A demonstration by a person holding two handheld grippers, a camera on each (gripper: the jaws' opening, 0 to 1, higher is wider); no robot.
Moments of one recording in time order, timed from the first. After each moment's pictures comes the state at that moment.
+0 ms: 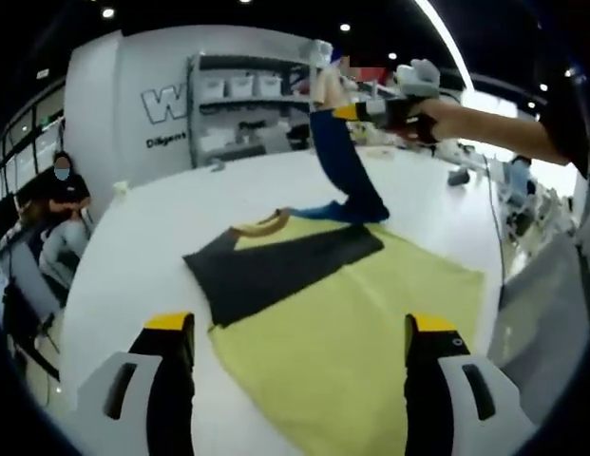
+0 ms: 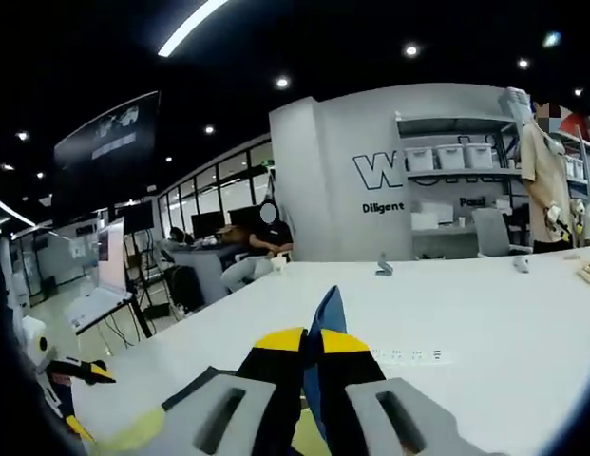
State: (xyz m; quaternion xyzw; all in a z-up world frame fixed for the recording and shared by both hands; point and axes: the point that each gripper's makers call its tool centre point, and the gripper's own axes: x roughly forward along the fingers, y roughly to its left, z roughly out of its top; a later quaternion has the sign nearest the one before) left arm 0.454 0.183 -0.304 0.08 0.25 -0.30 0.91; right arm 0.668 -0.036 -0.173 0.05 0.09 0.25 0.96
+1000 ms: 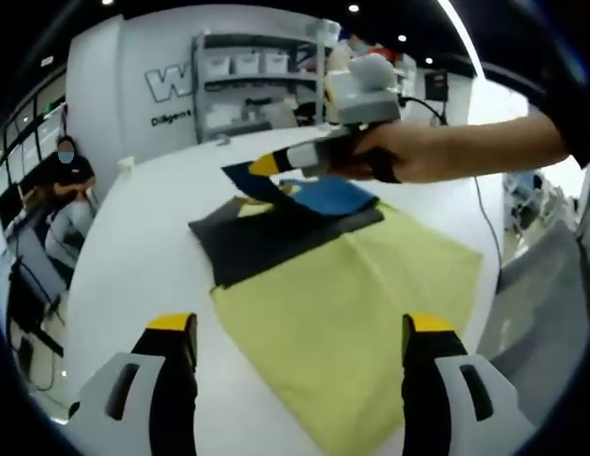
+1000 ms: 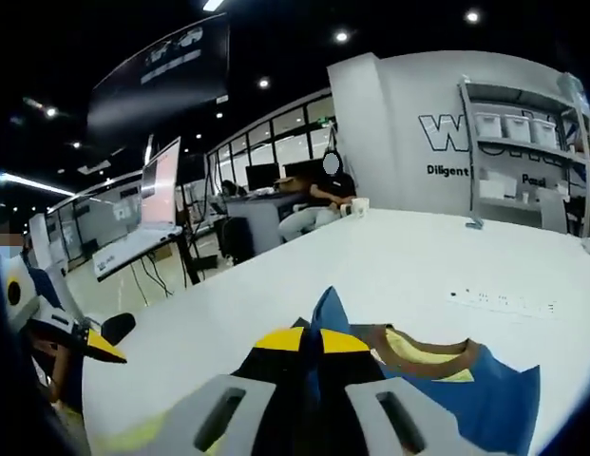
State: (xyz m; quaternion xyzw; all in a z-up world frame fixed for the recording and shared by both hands) left arm 0.434 0.203 -0.320 0.08 0.30 -0.27 0.91; right arm 0.623 0.146 -0.300 0.00 0.19 0.36 0.91
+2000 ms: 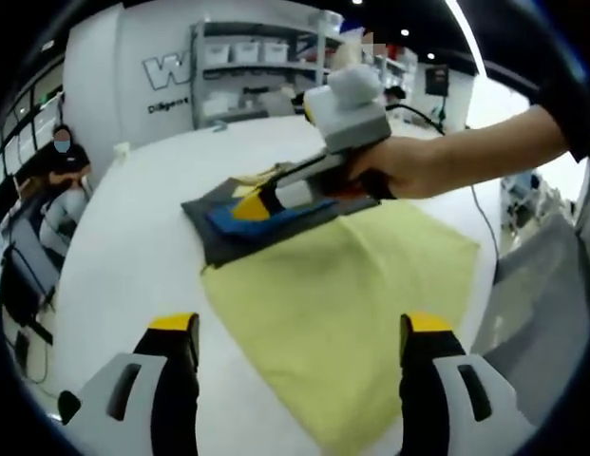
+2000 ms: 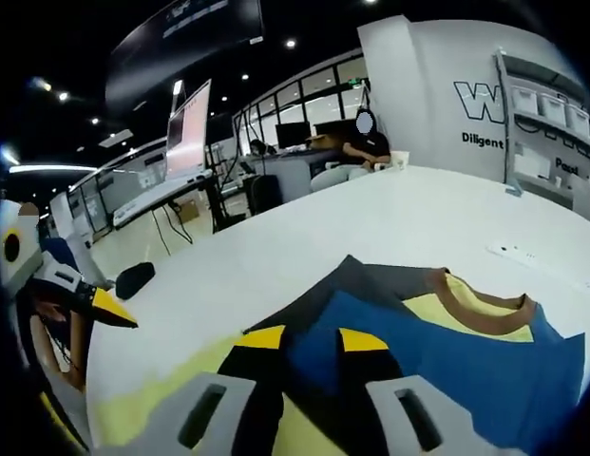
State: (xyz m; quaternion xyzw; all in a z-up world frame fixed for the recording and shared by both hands) left arm 0.425 0.198 -0.336 0.07 0.33 -0.28 0.90; right arm 0.589 0.163 -0.349 -0.03 0.25 0.42 0.87
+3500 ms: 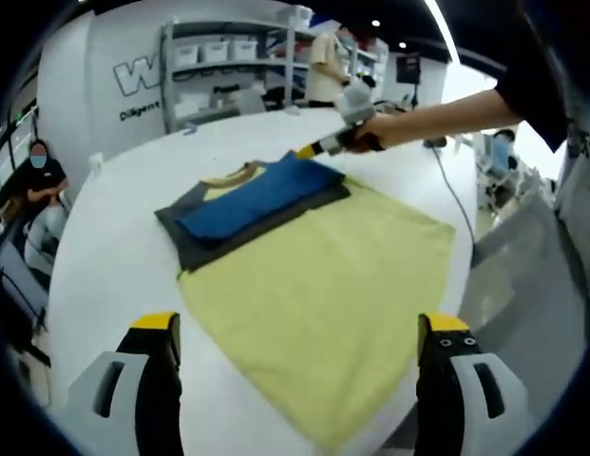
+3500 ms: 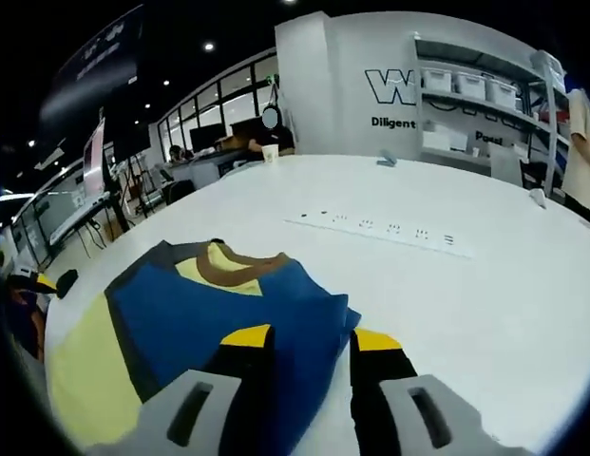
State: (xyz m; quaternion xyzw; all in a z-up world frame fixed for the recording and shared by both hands) left arm 0.409 0.188 -0.333 0.10 0.33 -0.33 0.88; right arm 0.683 -0.071 -0.363 -0.02 0.28 0.27 0.92
